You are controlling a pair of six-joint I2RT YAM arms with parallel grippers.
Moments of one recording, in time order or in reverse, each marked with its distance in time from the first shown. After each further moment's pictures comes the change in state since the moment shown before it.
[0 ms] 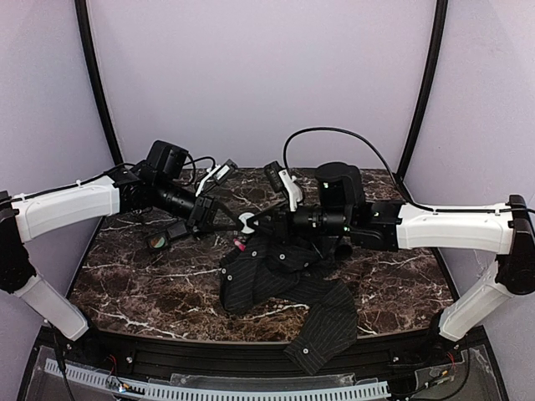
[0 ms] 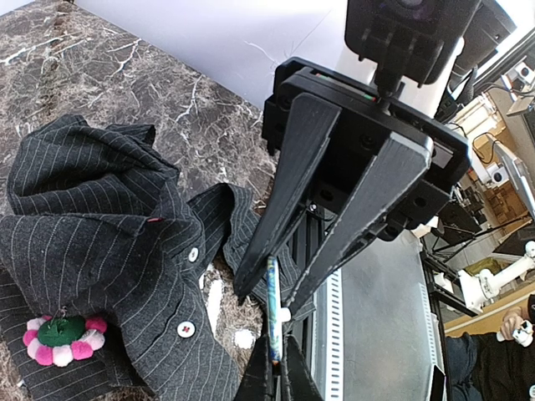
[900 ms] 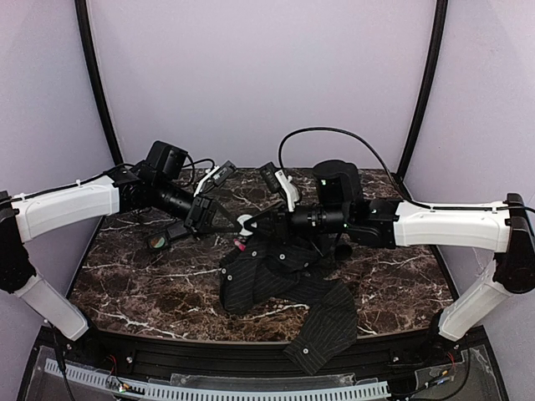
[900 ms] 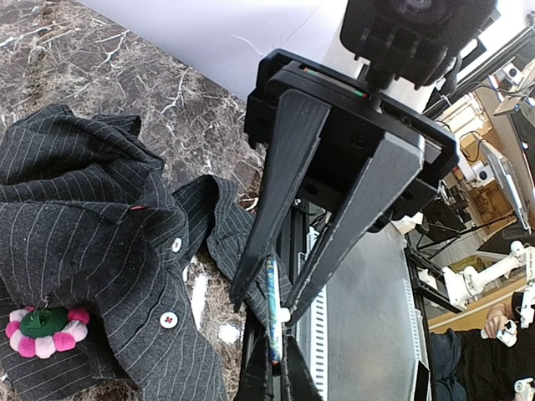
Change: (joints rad) left arm 0.004 0.000 0.000 -0.022 0.050 -0.012; right arm -0.013 0.019 0.018 -0.007 -0.098 -0.038
